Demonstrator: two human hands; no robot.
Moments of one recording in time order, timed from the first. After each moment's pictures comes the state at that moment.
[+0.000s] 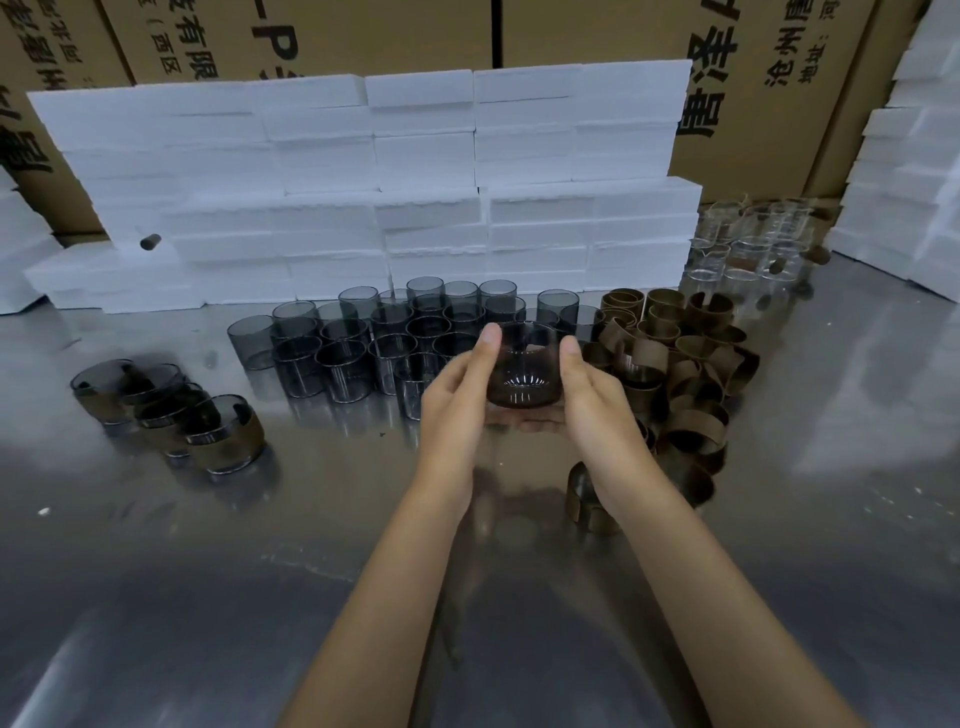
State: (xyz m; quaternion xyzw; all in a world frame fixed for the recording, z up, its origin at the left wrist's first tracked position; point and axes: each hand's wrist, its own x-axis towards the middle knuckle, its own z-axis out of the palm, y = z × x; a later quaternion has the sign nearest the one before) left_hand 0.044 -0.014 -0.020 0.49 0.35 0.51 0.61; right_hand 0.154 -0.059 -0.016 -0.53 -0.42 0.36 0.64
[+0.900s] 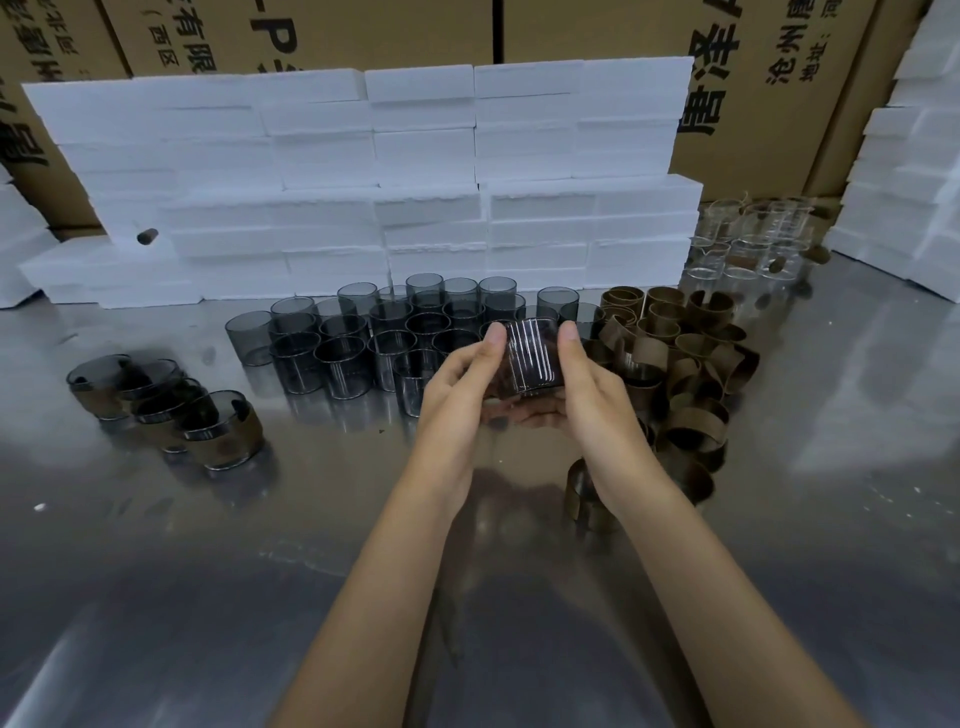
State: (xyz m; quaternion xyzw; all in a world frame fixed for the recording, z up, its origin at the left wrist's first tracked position) left_hand 0.041 -0.007 -0.024 0.51 0.33 0.48 0.63; right_hand 0.152 -0.061 -0.014 -0.53 -0.41 0.36 0.65
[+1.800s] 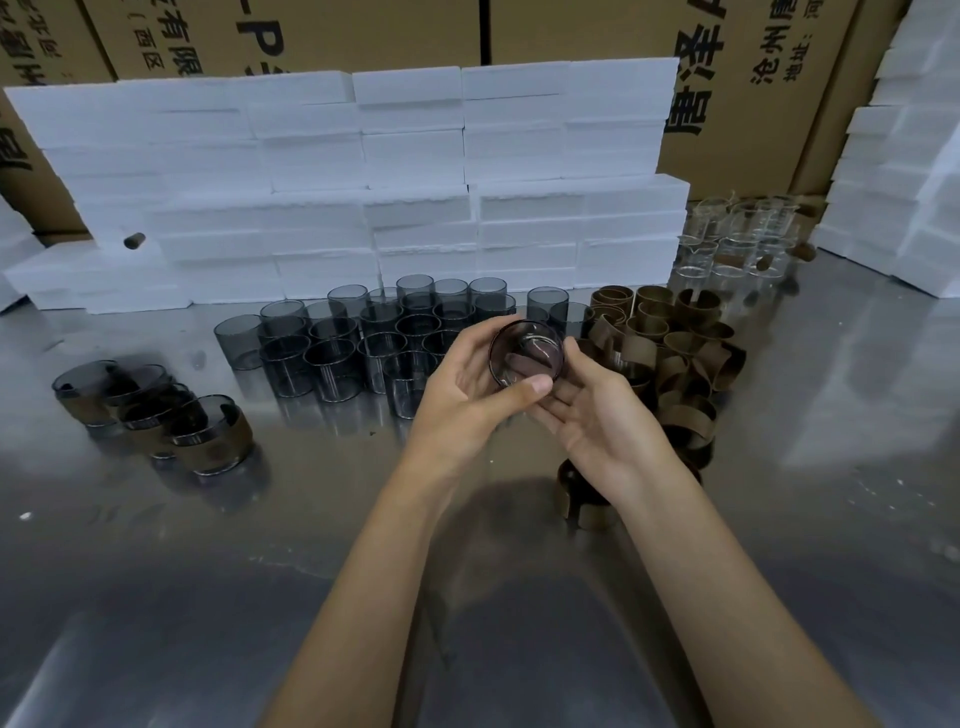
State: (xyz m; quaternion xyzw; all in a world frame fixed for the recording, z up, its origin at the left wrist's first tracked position) left_hand 0.038 -0.015 -0.017 0.62 0.23 0.47 0.58; right_hand 0.173 -0.057 -0.017 -0.37 -0.23 0.57 0.70
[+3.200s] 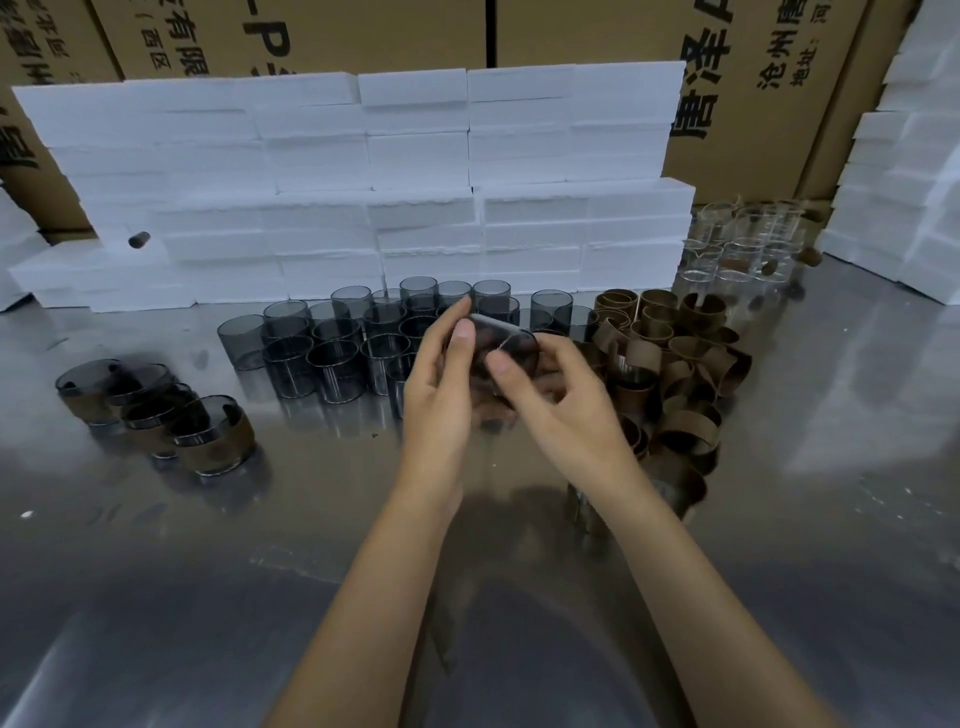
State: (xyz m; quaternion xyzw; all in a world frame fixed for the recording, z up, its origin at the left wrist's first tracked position) left_hand 0.042 -0.014 -0.015 0.49 0.27 0.58 0.60; right_hand 0.149 -0.057 -0.021 -0.57 -0.49 0.24 0.61
